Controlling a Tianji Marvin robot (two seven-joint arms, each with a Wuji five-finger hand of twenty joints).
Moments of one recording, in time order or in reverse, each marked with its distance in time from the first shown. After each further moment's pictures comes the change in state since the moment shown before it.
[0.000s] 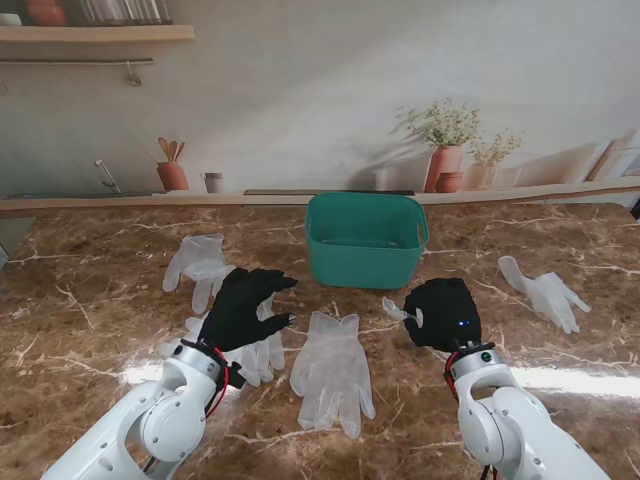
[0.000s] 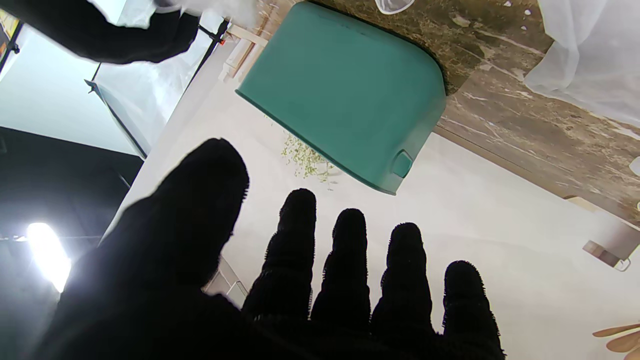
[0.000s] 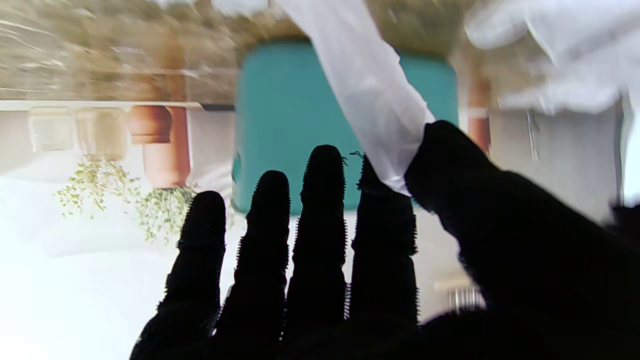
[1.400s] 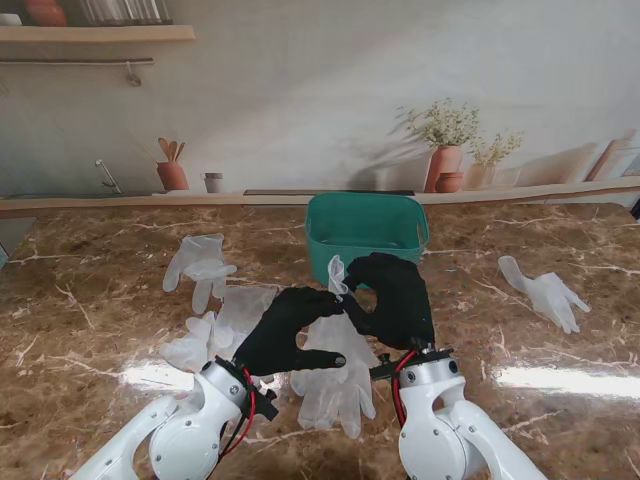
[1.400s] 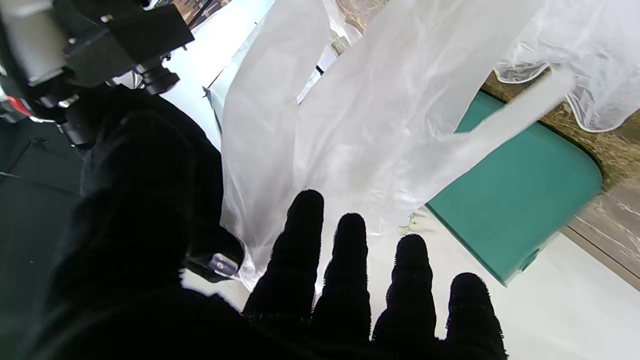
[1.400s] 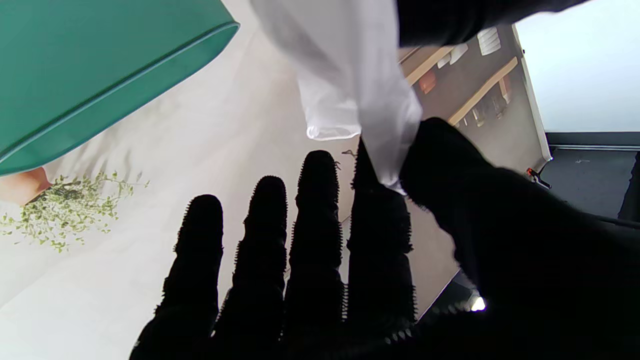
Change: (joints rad) left arm 0.038 0.006 0.087 -0.114 -0.169 -0.115 -0.138; right arm -0.069 -0.092 -0.144 -0.285 0.351 -0.053 -0.175; left_hand -0.011 -0.045 -0.366 0.031 0.010 0.056 -0.028 -0.010 -0.076 0.004 -0.014 0.237 -0.131 0.040 0.037 0.248 0.000 0.027 -0.133 -0.140; right_hand 0.016 -0.019 0.014 0.000 0.011 0.043 0.023 -0.101 -0.051 0.029 -0.021 0.034 -0.043 0.011 0.000 0.003 -0.028 0.013 0.000 0.000
